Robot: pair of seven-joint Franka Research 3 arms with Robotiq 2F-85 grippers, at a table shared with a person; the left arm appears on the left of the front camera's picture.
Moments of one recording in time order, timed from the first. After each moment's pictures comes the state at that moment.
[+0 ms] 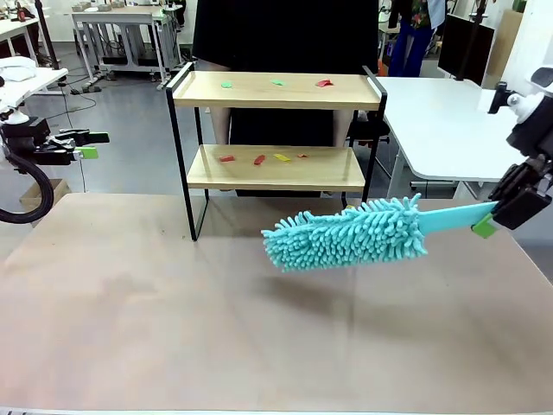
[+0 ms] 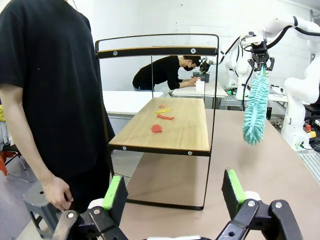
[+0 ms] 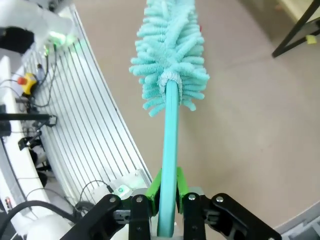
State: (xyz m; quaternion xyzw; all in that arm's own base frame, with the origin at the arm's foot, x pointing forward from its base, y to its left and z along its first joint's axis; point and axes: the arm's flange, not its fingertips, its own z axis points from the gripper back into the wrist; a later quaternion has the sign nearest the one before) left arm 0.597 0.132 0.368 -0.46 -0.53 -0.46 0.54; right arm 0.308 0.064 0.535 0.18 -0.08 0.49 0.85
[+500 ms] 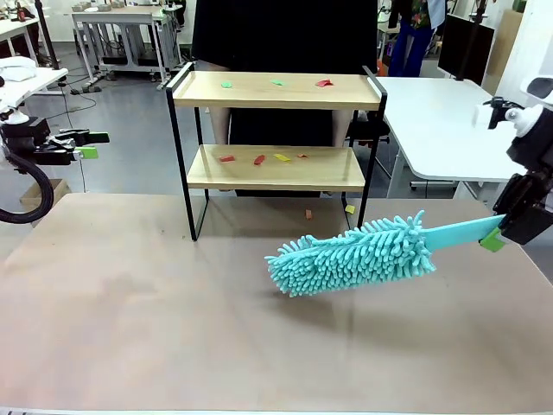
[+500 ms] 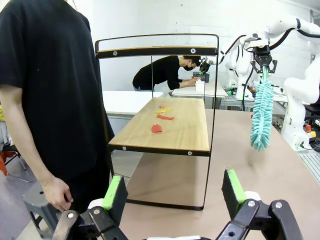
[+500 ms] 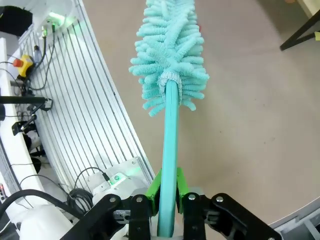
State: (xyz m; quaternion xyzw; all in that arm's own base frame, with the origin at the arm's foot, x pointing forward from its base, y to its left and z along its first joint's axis) left arm 0.597 0.132 0.368 -0.46 -0.53 -0.46 0.54; right arm 0.296 0.069 0.529 0.16 -0.06 0.51 0.84
